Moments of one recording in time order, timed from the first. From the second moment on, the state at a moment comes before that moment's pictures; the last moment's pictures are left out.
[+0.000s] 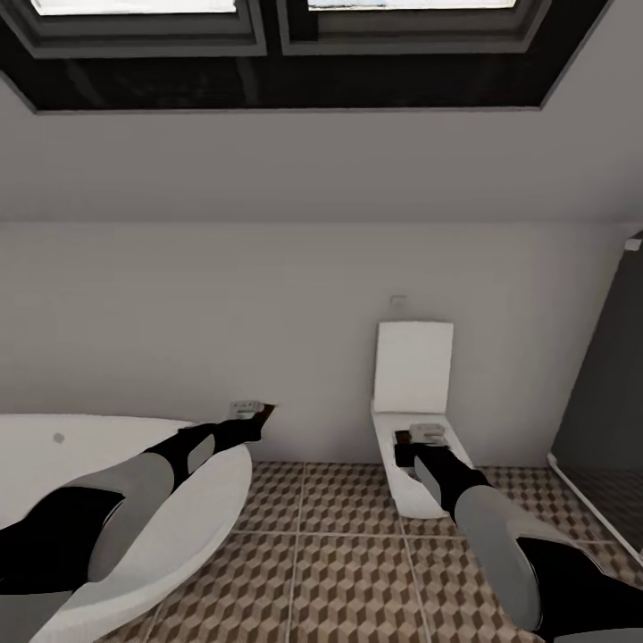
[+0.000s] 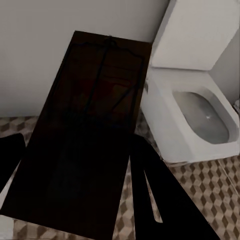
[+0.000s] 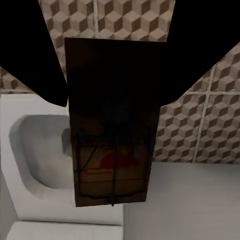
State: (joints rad) left arm -1.09 0.02 -0.16 -0.02 0.27 0.09 -0.42; right arm -0.93 0.05 -0.16 -0.24 0.19 0.26 -0.06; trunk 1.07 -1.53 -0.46
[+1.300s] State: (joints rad) left arm -1.09 0.02 -0.16 -0.02 0.27 0.09 -0.42; right arm -0.93 0.05 -0.16 -0.24 0.18 0.26 -0.06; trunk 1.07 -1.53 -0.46
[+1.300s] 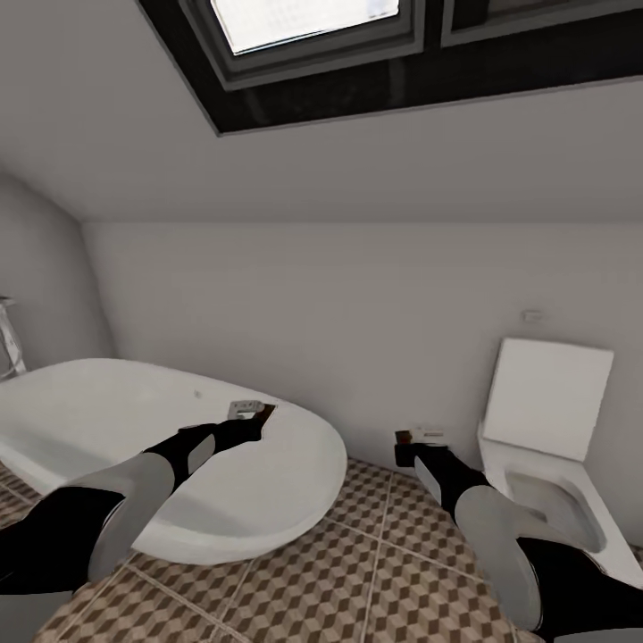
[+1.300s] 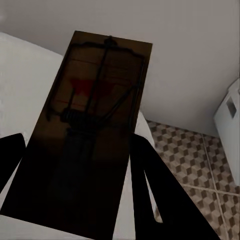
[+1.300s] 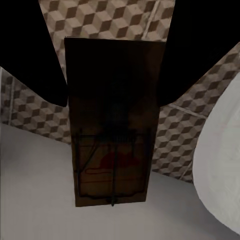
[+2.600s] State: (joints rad) left arm -1.09 0.02 -0.16 -0.02 0.27 0.09 -0.42; right arm -0.93 0.05 -0.16 -0.24 0.18 0.26 -0.06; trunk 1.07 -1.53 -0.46
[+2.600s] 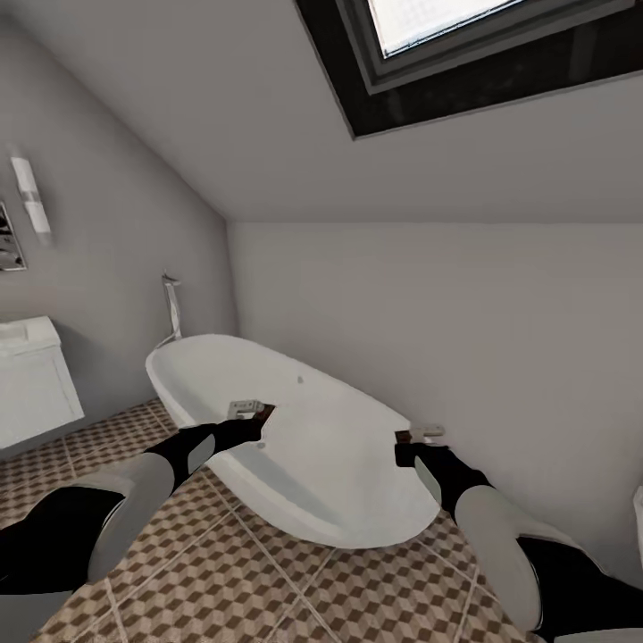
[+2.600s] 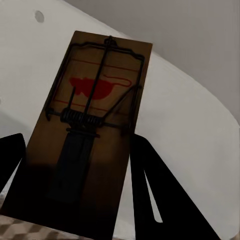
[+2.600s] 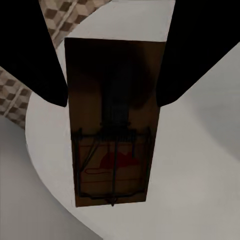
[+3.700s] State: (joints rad) left arm -1.09 0.02 -0.16 -0.02 0.27 0.09 -0.42; right arm -0.93 0.05 -0.16 -0.22 0.19 0.26 -0.06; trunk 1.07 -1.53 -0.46
